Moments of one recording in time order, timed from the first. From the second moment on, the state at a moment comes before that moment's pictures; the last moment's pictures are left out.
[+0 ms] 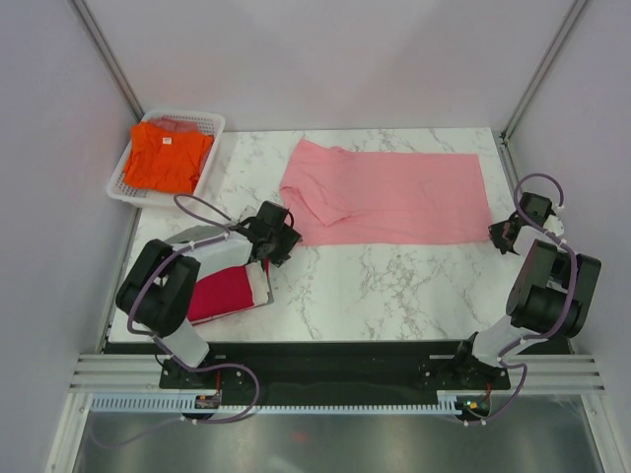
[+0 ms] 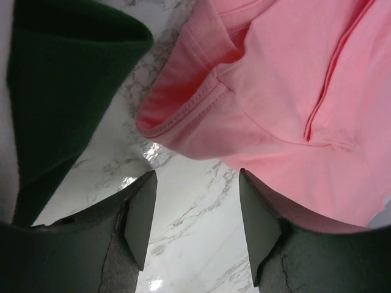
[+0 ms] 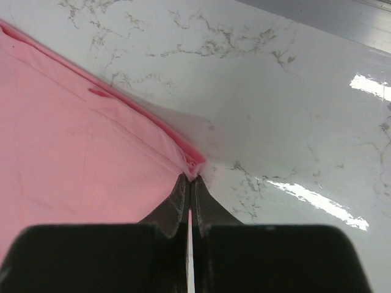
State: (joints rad) left arm -0.52 1.63 0.86 -0.18 -0.15 -1.35; right arm -0.44 1.62 0.85 -0.13 0.07 0.89
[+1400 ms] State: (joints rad) left arm -0.49 1.64 1.10 -0.36 -0.41 -1.31; right arm -0.42 1.43 0.87 -0.19 0.03 0.92
